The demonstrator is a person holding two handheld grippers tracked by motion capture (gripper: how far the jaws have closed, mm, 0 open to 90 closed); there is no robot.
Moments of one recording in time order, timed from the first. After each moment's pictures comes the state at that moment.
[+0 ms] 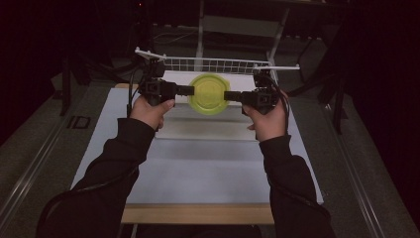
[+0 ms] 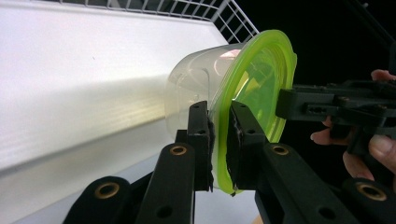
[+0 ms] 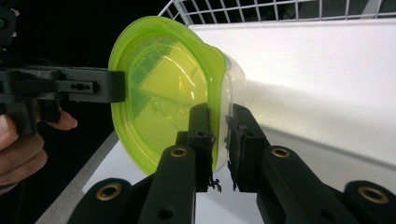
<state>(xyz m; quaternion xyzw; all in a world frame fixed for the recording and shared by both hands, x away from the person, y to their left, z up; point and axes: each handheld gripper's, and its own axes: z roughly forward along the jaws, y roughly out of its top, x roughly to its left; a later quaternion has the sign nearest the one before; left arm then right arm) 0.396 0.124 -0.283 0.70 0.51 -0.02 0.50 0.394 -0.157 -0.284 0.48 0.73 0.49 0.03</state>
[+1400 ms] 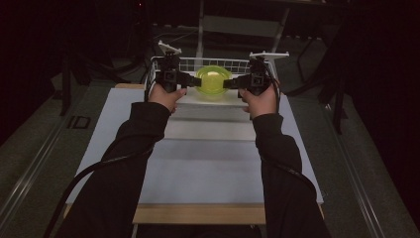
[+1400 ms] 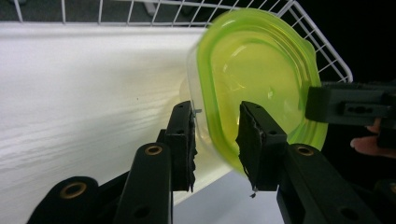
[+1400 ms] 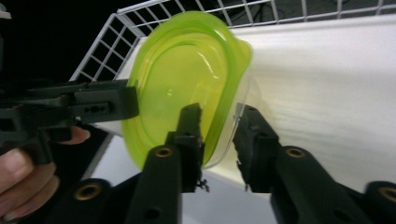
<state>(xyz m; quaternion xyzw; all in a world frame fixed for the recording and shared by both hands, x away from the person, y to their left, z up) 0.461 0.102 -0.312 0.71 0.54 0.02 0.46 0.465 -0.155 -0.299 0.54 0.71 0.45 0.01</state>
